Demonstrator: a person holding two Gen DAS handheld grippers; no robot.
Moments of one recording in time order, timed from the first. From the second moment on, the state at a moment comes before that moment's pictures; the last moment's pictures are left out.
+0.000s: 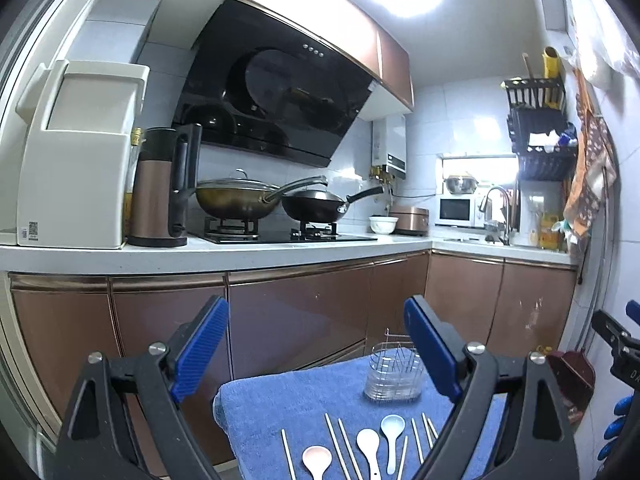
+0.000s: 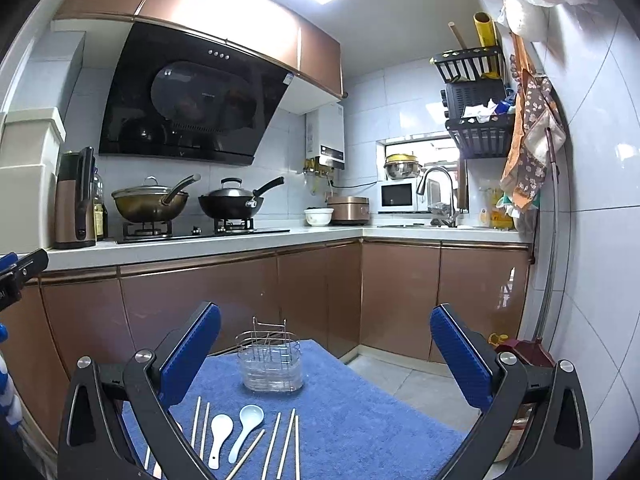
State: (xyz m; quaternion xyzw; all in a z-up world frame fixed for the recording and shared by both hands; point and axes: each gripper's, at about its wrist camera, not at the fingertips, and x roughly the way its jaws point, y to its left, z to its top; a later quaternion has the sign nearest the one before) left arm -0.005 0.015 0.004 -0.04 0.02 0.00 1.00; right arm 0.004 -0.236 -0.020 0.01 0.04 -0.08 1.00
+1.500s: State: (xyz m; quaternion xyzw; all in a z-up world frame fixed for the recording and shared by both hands) left arm 0.235 0.008 -0.161 -0.06 0.33 0.01 0.94; right arm 0.220 -0.273 -0.174 0.05 0.35 0.00 0.94
